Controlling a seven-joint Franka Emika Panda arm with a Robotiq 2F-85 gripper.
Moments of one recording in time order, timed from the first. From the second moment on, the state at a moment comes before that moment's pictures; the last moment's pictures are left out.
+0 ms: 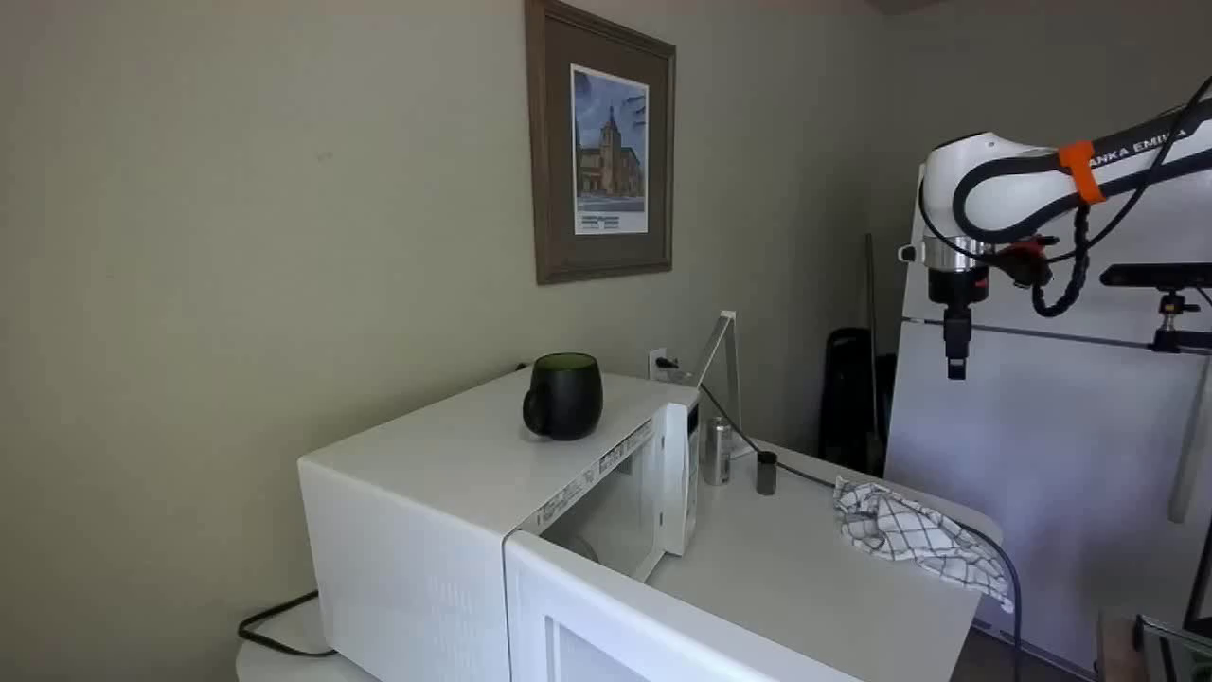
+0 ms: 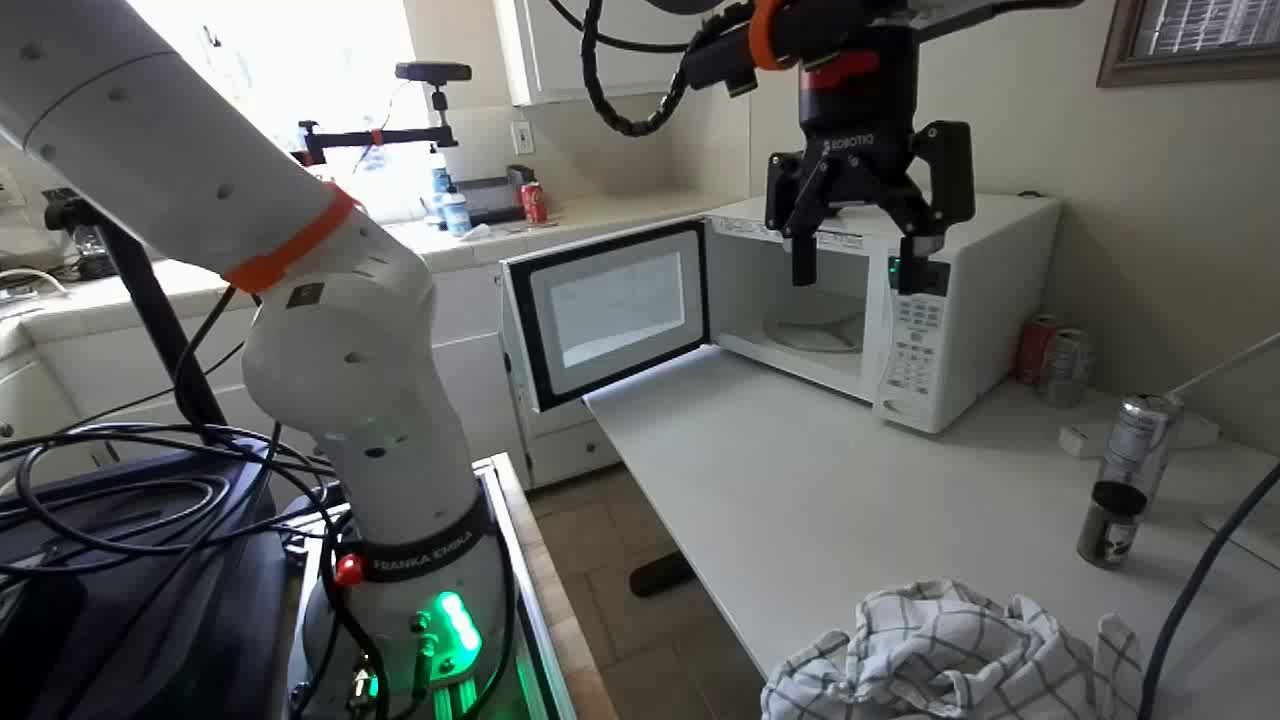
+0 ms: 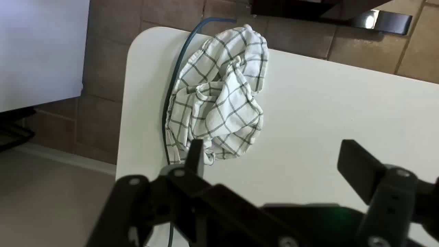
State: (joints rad) arm -0.16 -0.56 -0.22 -2.42 -0.33 1.86 -0.41
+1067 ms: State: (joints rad) arm -0.14 -0.54 -0.23 -2.42 -0.31 1.96 -0.42
